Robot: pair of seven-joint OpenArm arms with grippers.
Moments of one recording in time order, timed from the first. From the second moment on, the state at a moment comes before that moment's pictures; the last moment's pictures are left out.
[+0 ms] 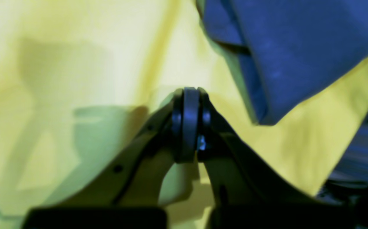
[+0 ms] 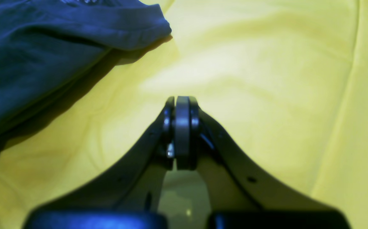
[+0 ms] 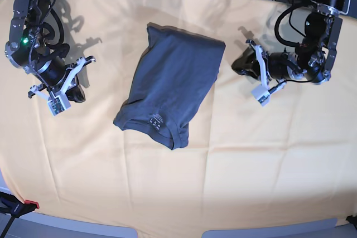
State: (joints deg) left arm -0.3 -35.7 12.7 92.9 -60.3 -36.2 62.0; right arm -9.3 20.4 12.7 111.8 24.3 28.8 -52.3
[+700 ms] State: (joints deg) left arm 3.3 -14.4 13.0 92.4 -60.1 -42.7 66.4; right arm -9.3 20.4 12.7 111.8 28.3 30.8 -53.7
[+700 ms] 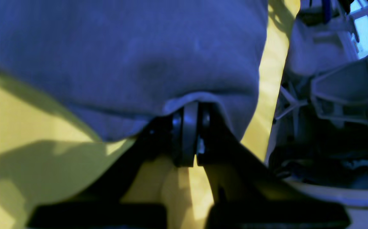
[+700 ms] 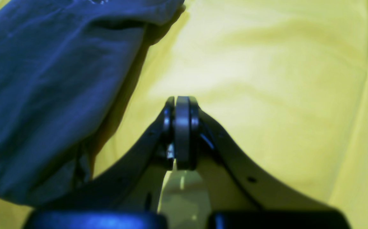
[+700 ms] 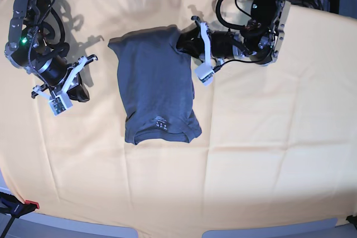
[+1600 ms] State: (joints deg) left arm -8.5 -22.9 12.9 92.4 -57.6 -43.1 58.4; right arm -18.9 20.3 0.9 110.3 26.0 38.4 -48.7
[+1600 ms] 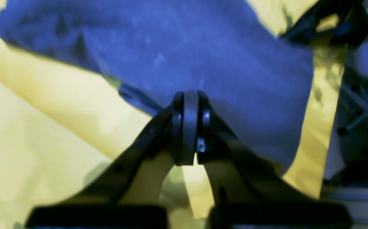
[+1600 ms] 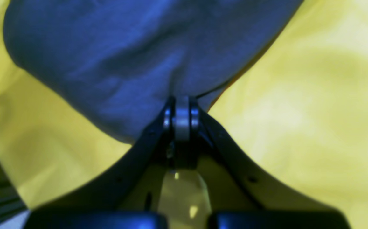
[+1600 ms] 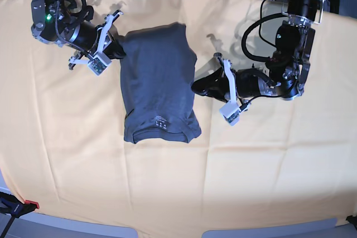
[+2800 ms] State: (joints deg) left arm -24.0 -17.1 14.0 64.4 -27.3 -38.4 37.2; right arm -17.5 20.3 -0.1 104.2 24.2 32.2 -45.1
